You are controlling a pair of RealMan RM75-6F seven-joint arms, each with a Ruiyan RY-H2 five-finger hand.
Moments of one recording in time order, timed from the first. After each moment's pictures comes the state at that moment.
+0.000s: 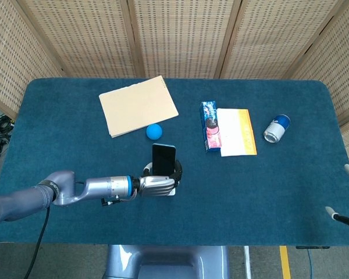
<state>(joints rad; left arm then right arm) -1.19 -1.46 0.02 -1.22 2.13 0.84 0.85 0.00 -1.04 0.13 -1.64 -1.39 1.53 0.02</state>
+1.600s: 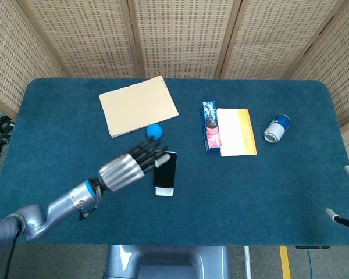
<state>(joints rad) -0.79 -1.34 -0.05 -1.53 1.75 1.26 0.74 -0.01 -1.03 0.12 -1.65 -1.41 1.54 0.04</state>
